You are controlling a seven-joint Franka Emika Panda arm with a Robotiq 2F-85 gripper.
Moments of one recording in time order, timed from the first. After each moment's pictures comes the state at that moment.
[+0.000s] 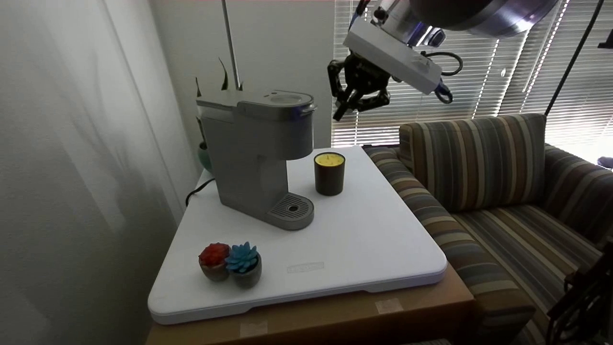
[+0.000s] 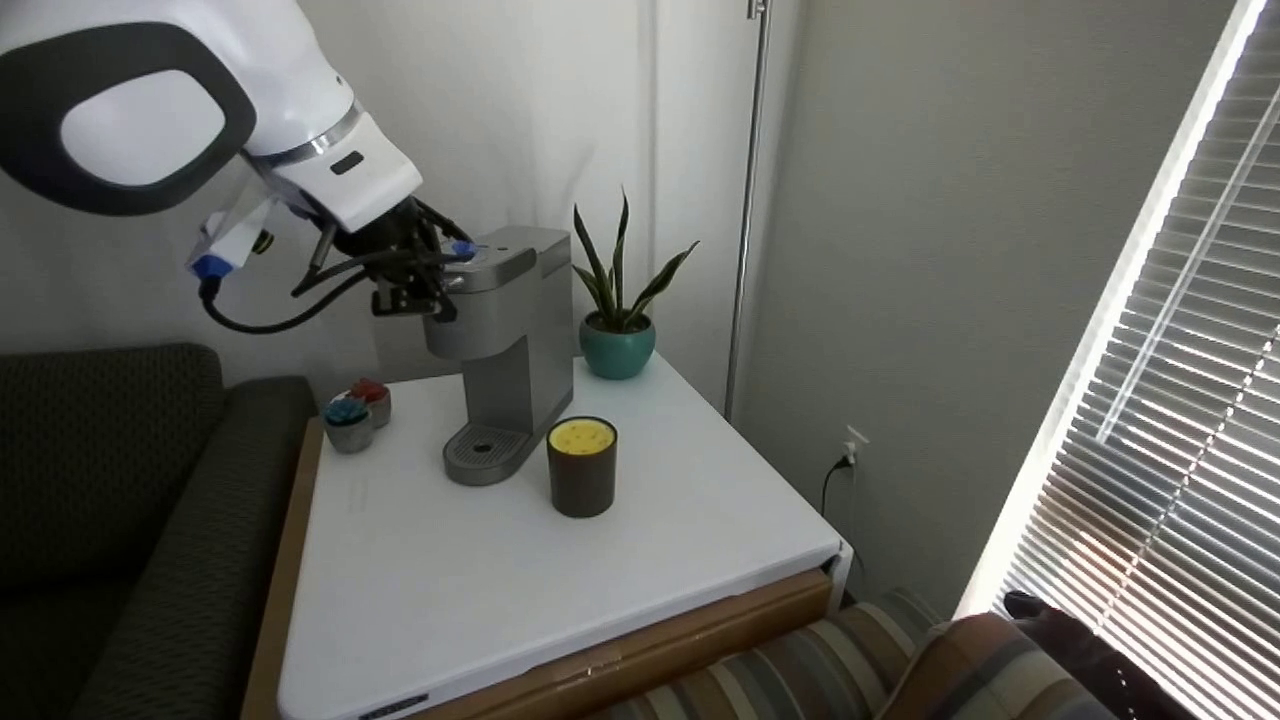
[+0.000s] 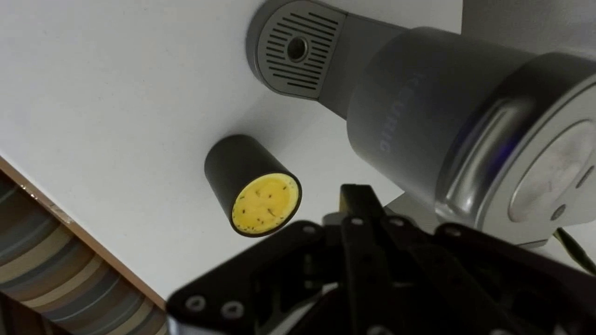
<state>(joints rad) 0.34 0.23 -0.14 -2.30 0.33 3.09 0.83</state>
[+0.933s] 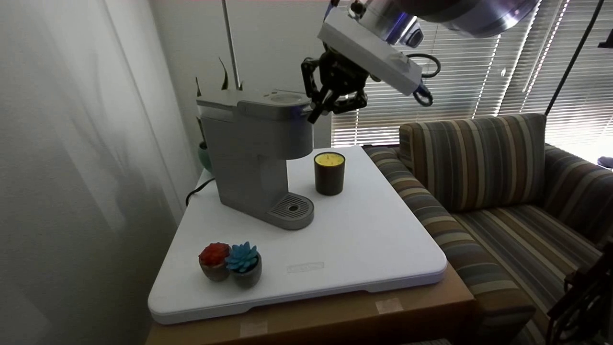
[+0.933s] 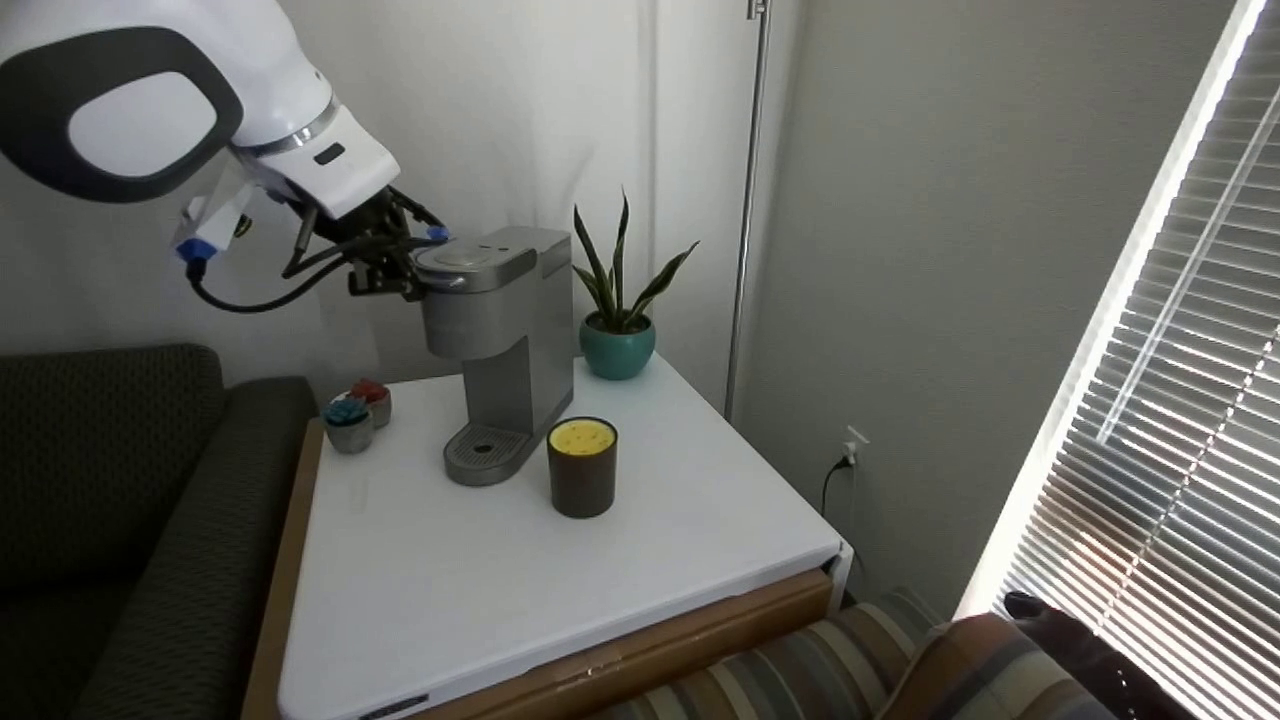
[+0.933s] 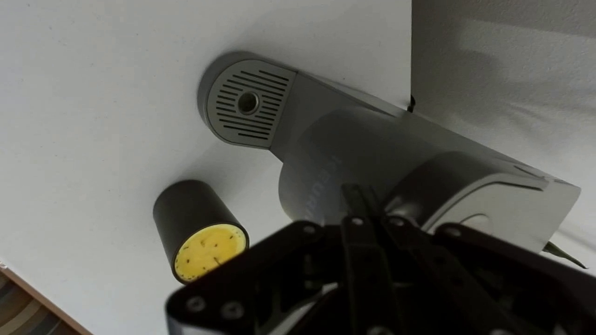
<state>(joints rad) 0.22 0.26 0.06 -2.24 0.35 3.10 0.81</state>
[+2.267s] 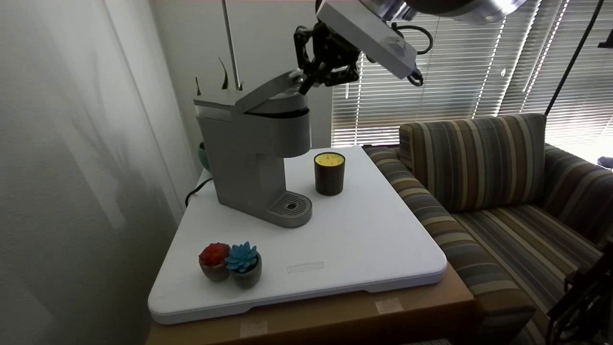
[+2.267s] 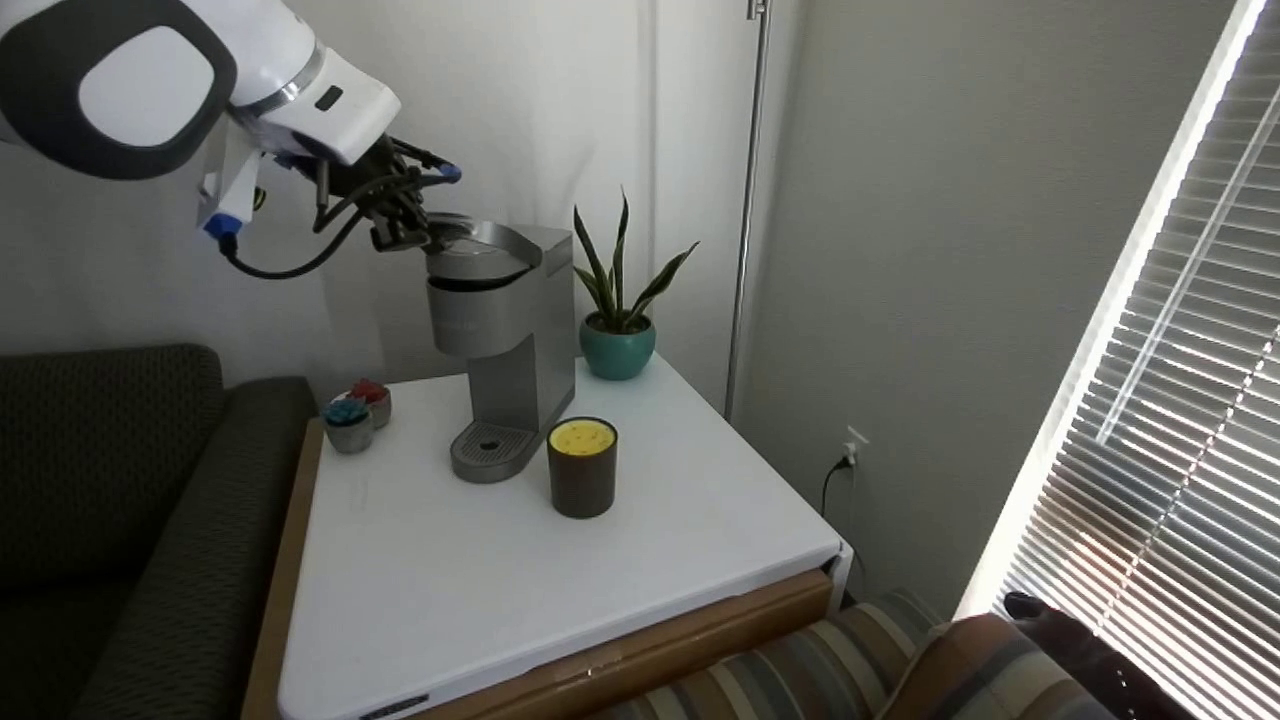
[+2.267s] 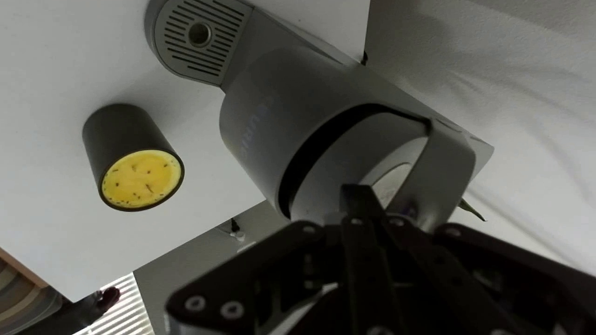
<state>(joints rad) 0.36 0.24 -0.10 -2.24 0.23 3.21 0.80</state>
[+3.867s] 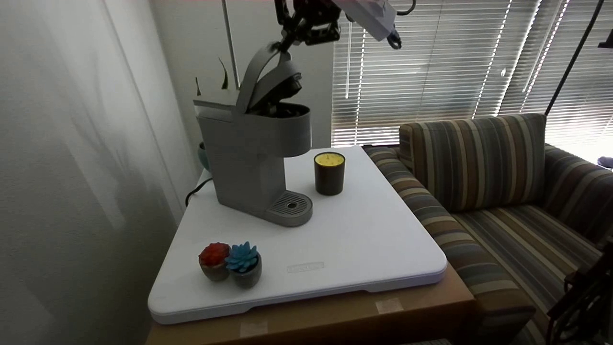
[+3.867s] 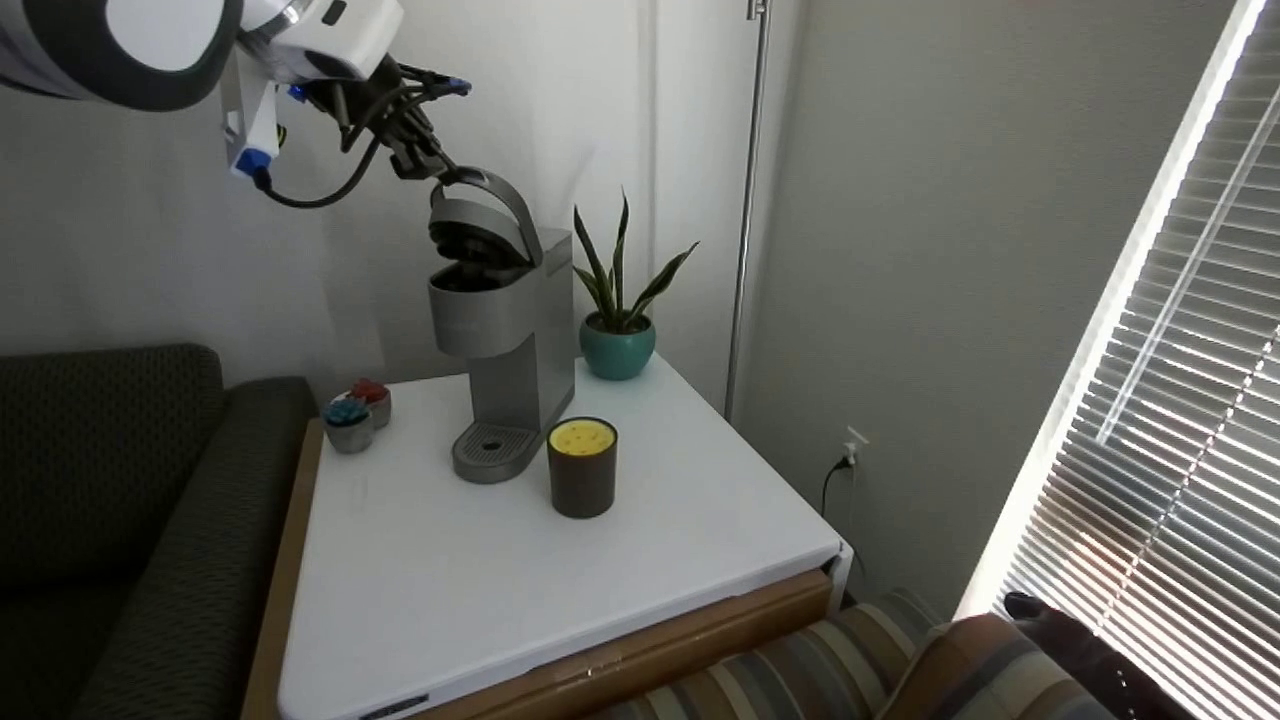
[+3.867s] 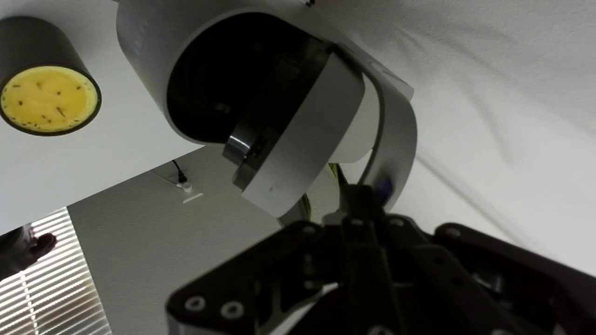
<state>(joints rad) 0.60 0.24 -0.35 -2.13 0.18 3.22 0.79</state>
